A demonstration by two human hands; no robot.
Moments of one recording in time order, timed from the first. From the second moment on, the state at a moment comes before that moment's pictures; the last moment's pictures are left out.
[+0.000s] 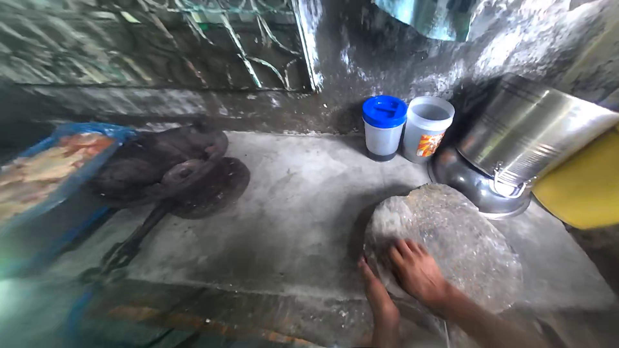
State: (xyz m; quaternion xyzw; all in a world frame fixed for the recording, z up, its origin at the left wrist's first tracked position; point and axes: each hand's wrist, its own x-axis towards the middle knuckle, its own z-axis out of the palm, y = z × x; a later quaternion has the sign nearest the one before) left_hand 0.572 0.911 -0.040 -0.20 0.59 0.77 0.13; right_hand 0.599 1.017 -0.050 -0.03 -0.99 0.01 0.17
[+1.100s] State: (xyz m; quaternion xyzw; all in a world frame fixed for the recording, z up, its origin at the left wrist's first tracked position) left_hand 0.425 0.961 -0.035 0.36 0.88 0.25 0.19; right_hand 0.575 1.099 -0.032 -0.31 -0.94 0.02 0.16
